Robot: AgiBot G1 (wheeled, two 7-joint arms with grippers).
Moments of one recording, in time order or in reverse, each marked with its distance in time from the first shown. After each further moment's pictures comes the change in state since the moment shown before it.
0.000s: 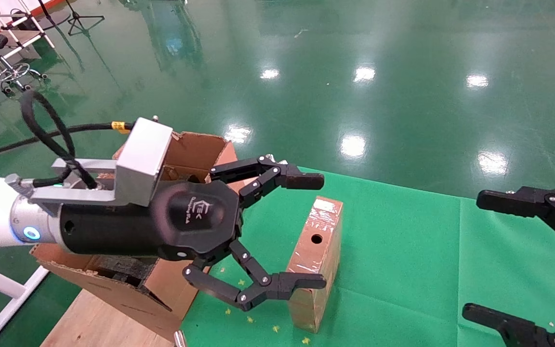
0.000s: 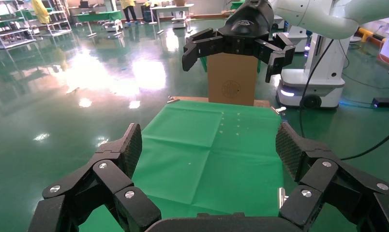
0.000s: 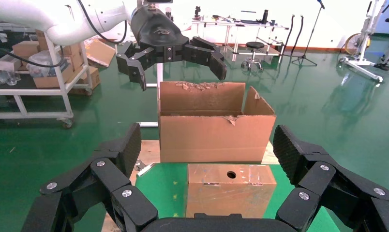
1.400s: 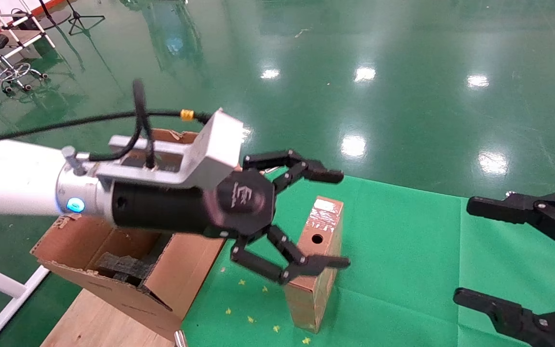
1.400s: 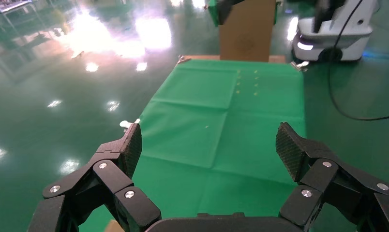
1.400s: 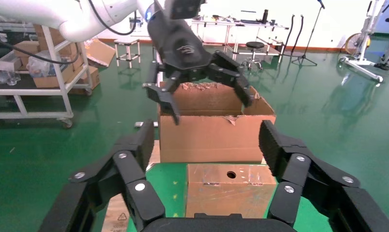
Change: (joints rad) left arm -0.235 0.055 0.125 -0.057 0.315 -0.080 -0.151; right arm 0.000 0.000 0.000 -0.001 0.000 0.000 0.000
